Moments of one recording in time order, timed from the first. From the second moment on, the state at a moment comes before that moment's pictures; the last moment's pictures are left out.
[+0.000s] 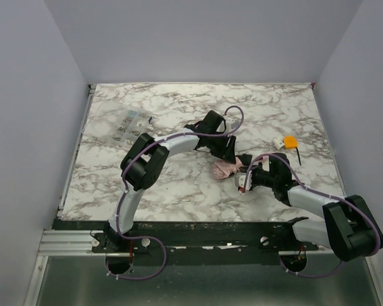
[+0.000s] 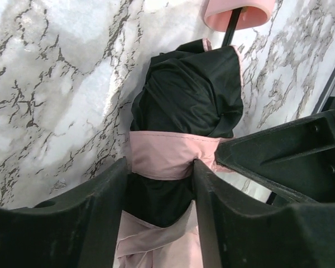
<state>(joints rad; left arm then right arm) -0.72 2.19 1.58 -0.26 0.59 -0.32 0.29 1.22 0.25 0.36 -0.61 -1.40</state>
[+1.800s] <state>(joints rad) -0.59 1.72 1.08 0.04 0.56 -0.23 0.20 1.25 0.67 -0.07 -0.55 -0.78</state>
